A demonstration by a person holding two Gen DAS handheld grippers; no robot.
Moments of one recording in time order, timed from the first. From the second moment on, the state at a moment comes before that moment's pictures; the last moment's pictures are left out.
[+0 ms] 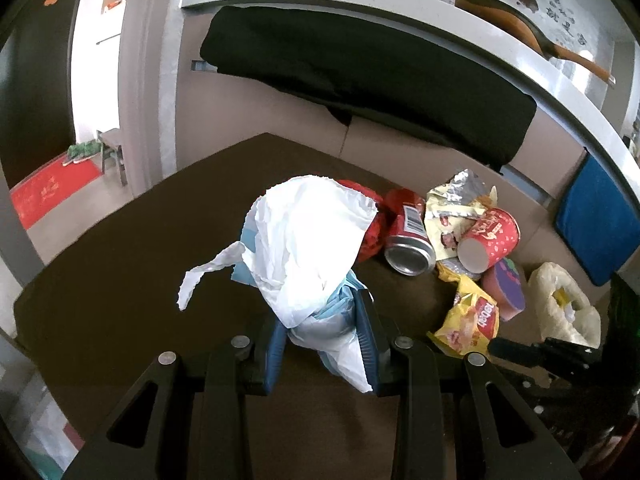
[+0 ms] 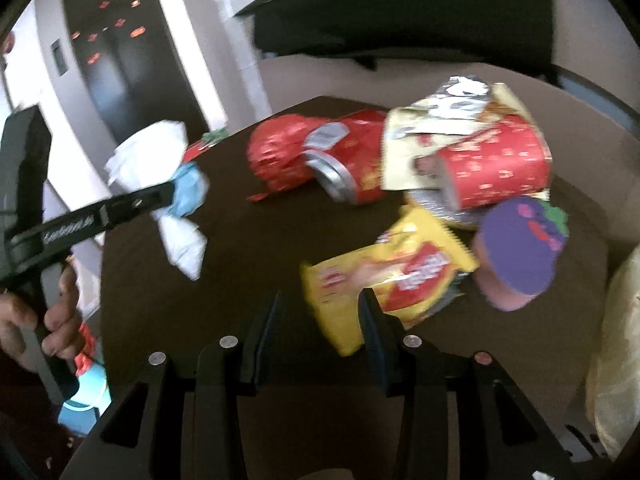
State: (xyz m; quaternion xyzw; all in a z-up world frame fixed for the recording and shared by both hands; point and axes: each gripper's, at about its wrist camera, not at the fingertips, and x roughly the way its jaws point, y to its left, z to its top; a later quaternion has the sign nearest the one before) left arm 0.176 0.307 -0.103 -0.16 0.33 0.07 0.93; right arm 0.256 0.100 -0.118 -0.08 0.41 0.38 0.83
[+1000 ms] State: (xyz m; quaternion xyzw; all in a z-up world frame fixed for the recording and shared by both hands) left arm 0.178 0.294 -0.100 -0.15 0.34 0.05 0.93; right arm 0.320 0.054 -0.141 0.06 0.45 0.27 0.85
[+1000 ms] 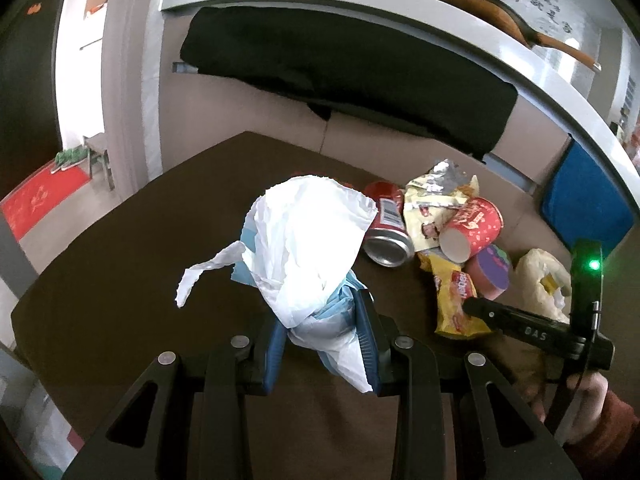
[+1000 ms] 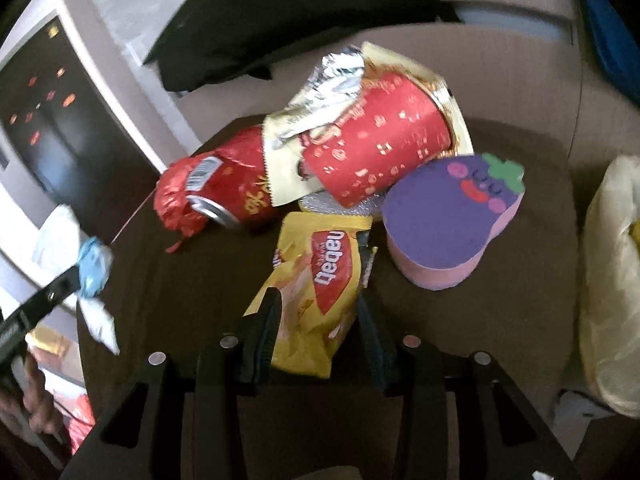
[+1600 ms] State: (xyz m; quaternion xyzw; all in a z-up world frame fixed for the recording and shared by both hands) left arm 0.185 0.296 -0.112 -0.17 0.35 0.05 0.92; right arm 0.338 0.096 -0.150 0.05 0.47 0.31 0.83
